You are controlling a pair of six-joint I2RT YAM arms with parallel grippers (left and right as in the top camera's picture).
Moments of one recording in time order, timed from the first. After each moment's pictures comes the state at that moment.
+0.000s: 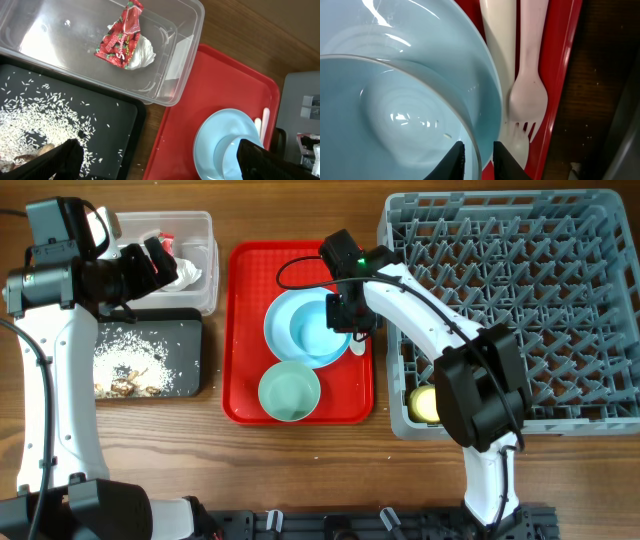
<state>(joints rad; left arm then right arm) 0.20 1.56 1.57 -1.01 0.19 -0.26 0.52 2.15 1.71 -1.00 -0.03 0.48</state>
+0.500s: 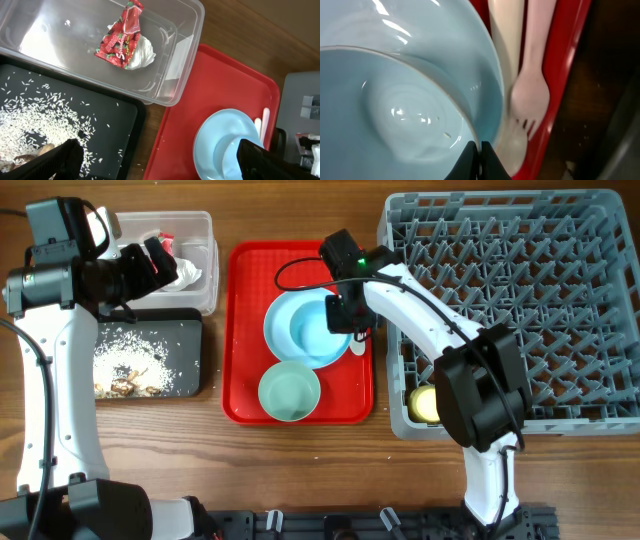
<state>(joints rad) 0.20 1.56 1.57 -1.01 0.19 -0.26 0.52 2.15 1.71 -1.03 -0.03 0.42</state>
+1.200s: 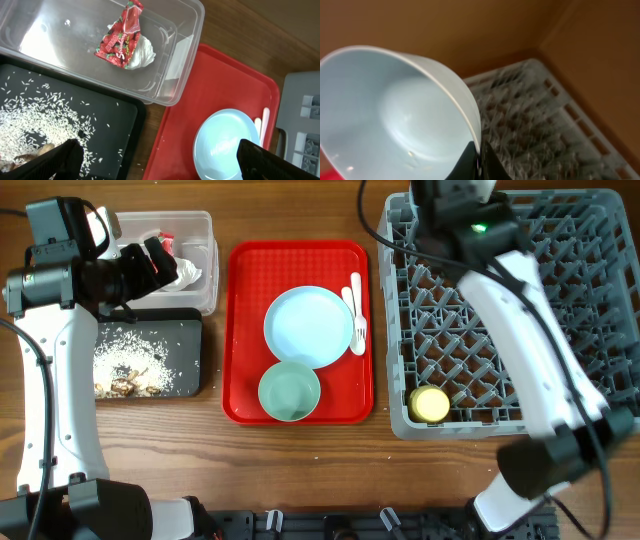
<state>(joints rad) 0.20 1.56 1.57 -1.01 0.19 -0.26 0.37 1.84 1.91 -0.89 0.88 0.38</state>
